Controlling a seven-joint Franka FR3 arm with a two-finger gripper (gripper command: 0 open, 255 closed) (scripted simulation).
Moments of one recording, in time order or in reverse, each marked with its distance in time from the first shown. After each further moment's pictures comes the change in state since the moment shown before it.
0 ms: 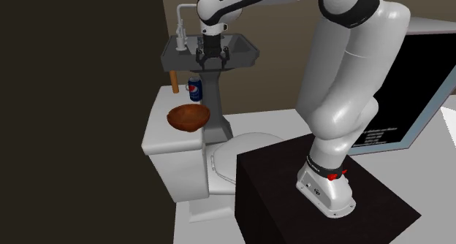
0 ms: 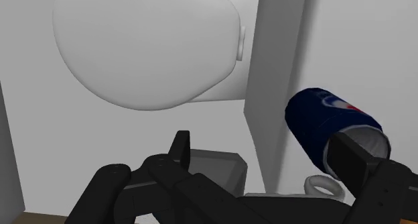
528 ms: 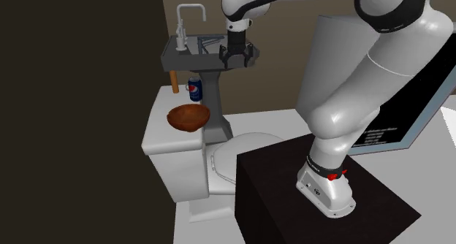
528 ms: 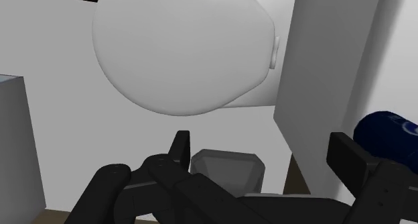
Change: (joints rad) arm -0.048 -0.288 -0.097 -0.264 0.063 -0.002 -0.175
